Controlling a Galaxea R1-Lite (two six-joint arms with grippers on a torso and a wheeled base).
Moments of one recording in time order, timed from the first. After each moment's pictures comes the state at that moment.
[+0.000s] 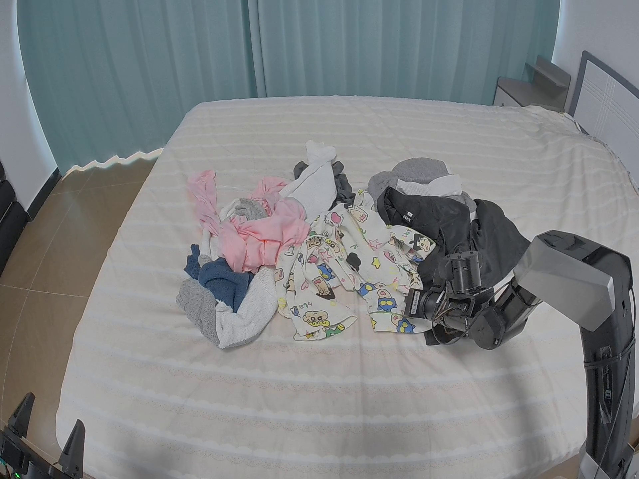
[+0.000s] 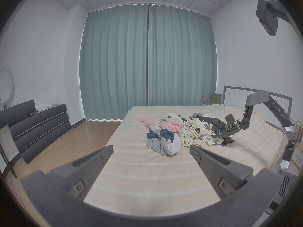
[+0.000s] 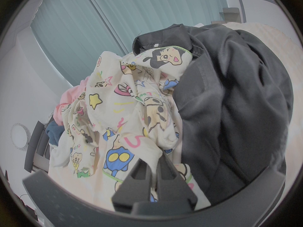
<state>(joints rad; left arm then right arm) 0.00 0.02 -0.02 0.00 -0.02 -0.01 0.35 2.45 -1.12 -0.80 0.01 0.40</state>
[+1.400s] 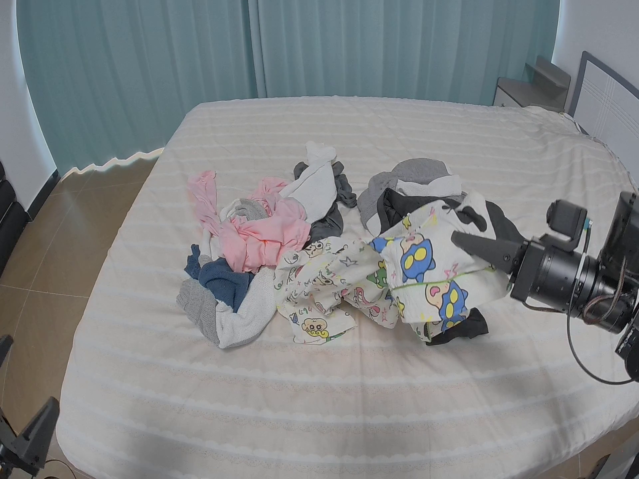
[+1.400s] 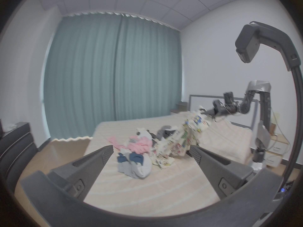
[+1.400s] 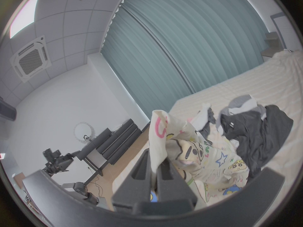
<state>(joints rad) -0.02 0.26 -0.30 -0.08 -0.34 0.03 0.50 1.48 -0.52 -0.96 0.33 0.42</state>
